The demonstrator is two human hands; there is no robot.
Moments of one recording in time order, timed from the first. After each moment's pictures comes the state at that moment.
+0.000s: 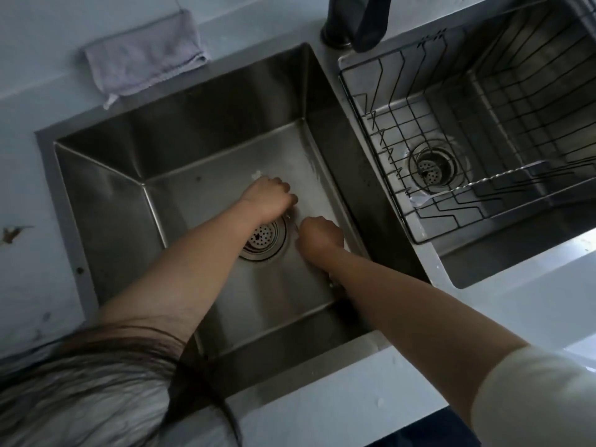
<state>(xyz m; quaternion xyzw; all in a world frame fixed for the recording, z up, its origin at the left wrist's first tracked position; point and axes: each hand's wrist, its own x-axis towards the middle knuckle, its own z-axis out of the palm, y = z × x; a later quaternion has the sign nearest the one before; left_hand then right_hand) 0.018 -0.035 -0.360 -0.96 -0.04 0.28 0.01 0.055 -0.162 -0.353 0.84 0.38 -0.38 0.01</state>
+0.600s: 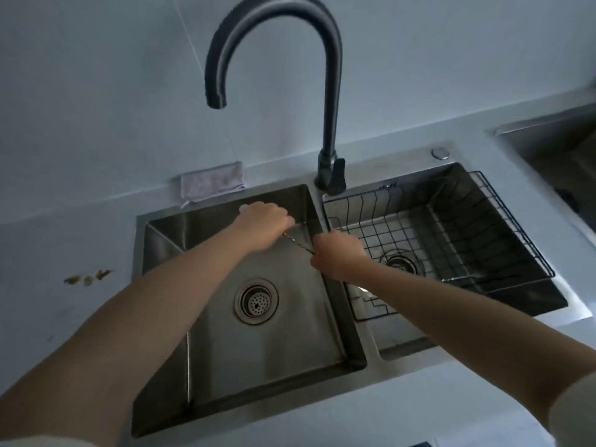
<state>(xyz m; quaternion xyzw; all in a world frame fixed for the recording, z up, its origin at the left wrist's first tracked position) 0.045 -0.050 -0.160 -0.97 -0.16 0.15 0.04 0.144 -0.171 -0.178 0.81 0.55 -0.22 0.02</state>
